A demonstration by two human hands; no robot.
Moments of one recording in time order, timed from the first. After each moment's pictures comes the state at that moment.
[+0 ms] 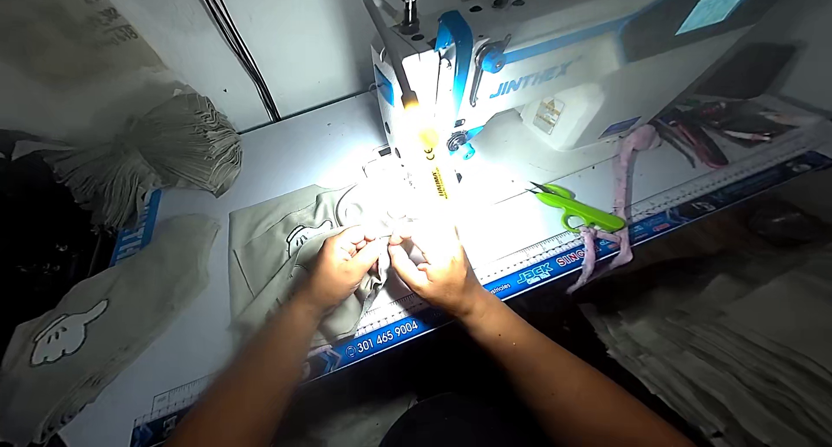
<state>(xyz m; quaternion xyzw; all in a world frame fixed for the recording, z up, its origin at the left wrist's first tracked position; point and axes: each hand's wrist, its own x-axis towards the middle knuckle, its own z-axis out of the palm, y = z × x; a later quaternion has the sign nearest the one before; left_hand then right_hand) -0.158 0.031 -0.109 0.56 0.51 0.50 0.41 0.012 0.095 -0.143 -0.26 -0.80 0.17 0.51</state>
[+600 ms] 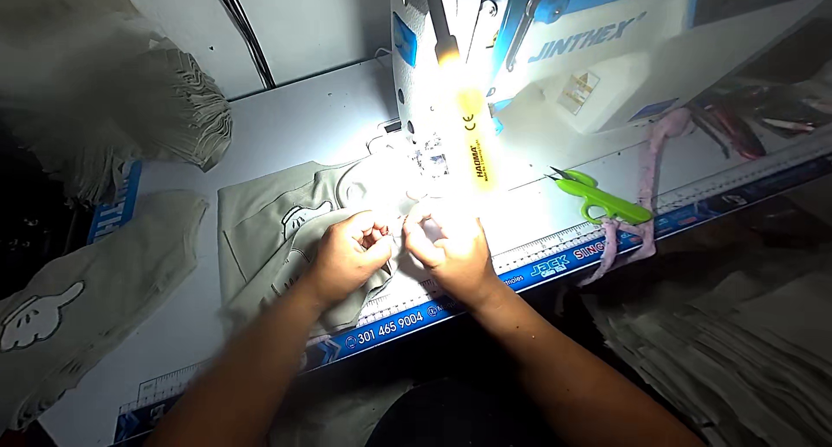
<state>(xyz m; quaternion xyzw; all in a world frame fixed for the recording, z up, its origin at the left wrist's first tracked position) -0.157 0.036 -0.117 0.61 0.54 0.47 0.33 0.013 0.098 -0.140 -0.32 -0.78 0.22 0.49</state>
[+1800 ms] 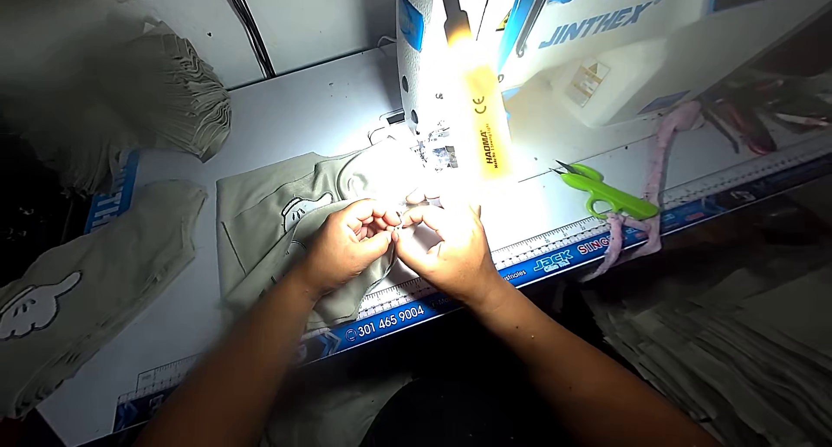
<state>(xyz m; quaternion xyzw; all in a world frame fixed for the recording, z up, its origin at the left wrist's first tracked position) -0.161 0.036 -0.113 0.59 0.47 0.51 0.41 0.013 0.093 -0.141 -0.33 -0.80 0.20 0.46</state>
